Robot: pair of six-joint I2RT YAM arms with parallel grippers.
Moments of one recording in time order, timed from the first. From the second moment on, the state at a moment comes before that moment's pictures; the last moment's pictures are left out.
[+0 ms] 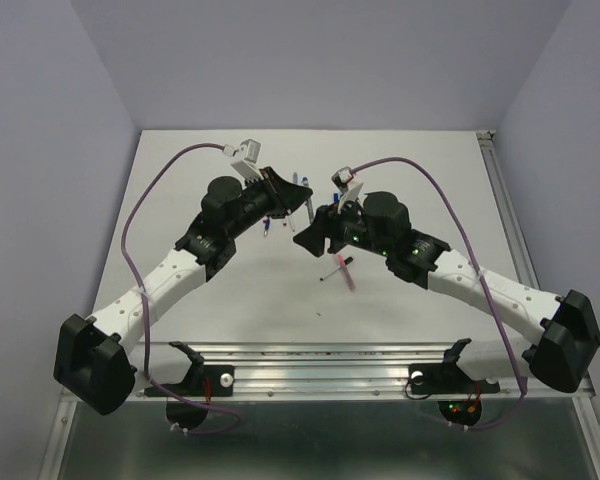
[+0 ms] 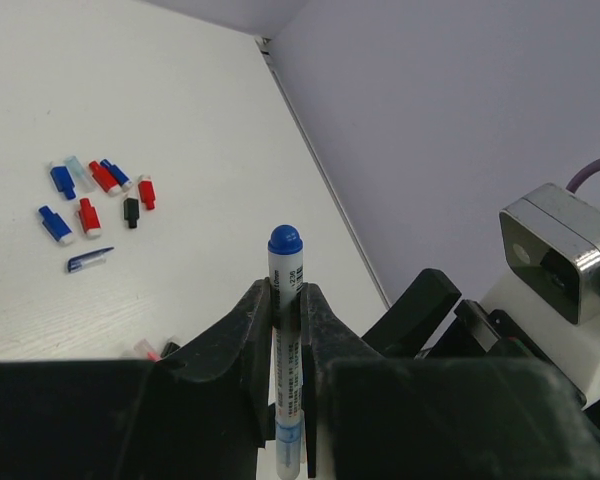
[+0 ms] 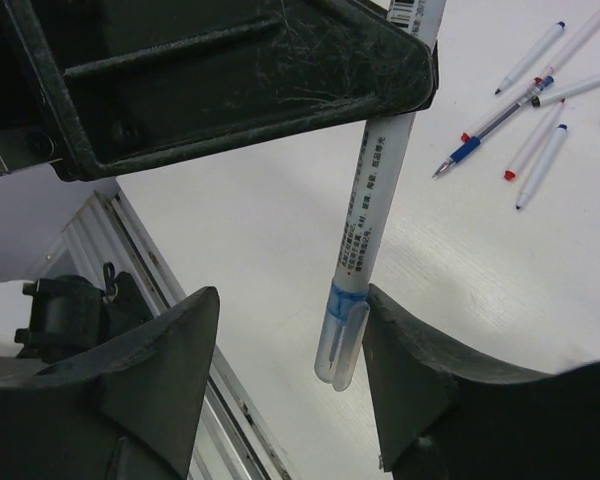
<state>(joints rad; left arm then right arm) -0.57 1.19 0.92 0.21 0.21 -0.78 0.82 1.28 1.00 0.03 -0.19 0.44</state>
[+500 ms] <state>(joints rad) -0.57 1.18 0.92 0.21 0.21 -0.79 0.80 1.28 1.00 0.02 -0.14 0.45</state>
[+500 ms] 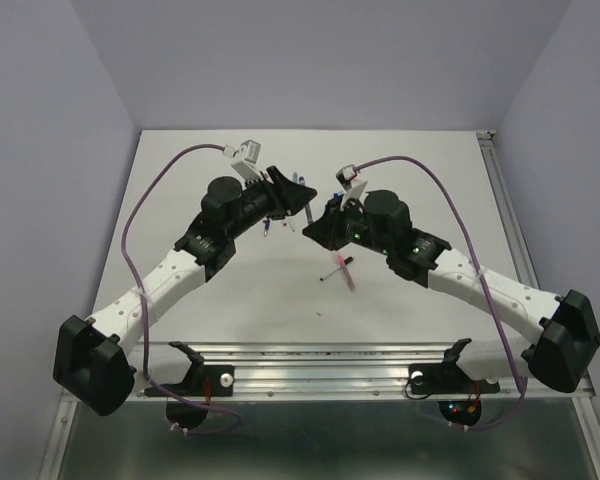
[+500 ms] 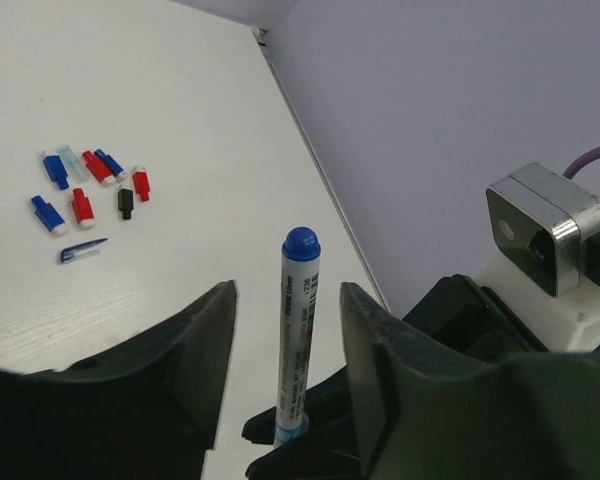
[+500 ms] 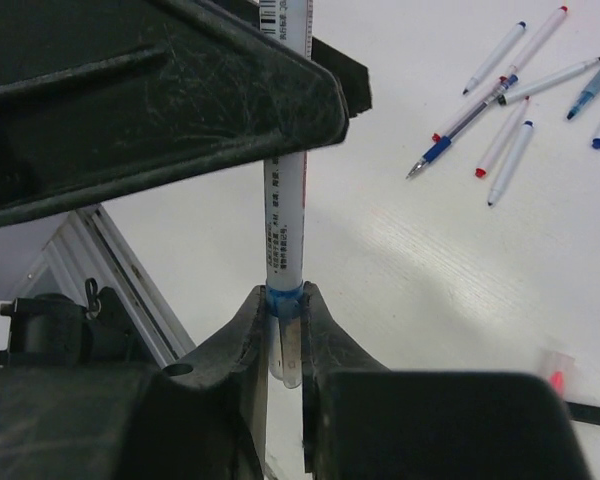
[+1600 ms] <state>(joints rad) -0.49 1.55 1.45 -0.36 0.36 -0.73 0.78 1.27 0.82 0.39 -0.11 0.53</state>
